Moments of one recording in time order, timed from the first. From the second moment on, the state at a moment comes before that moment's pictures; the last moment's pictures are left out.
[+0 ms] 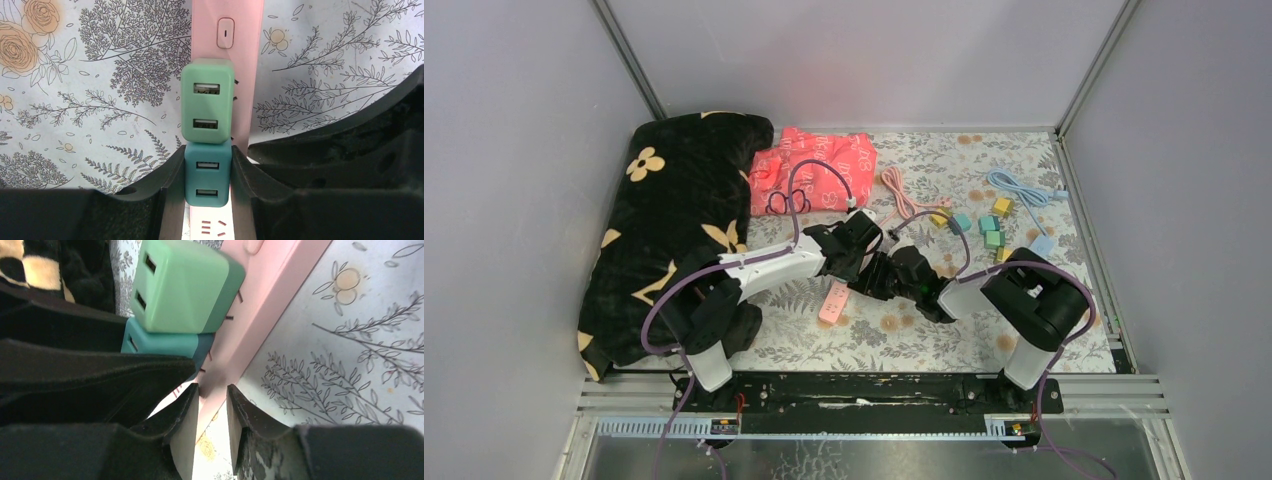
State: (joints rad) left arm -0.83 1.75 1.16 -0.54 -0.24 -0.41; right arm 0.79 1.73 0.55 0.67 -0.12 0.97
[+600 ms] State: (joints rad) left arm -0.84 1.60 1.16 -0.54 -0.21 -0.45; right arm 0.81 1.42 0.53 0.32 -0.01 0.81
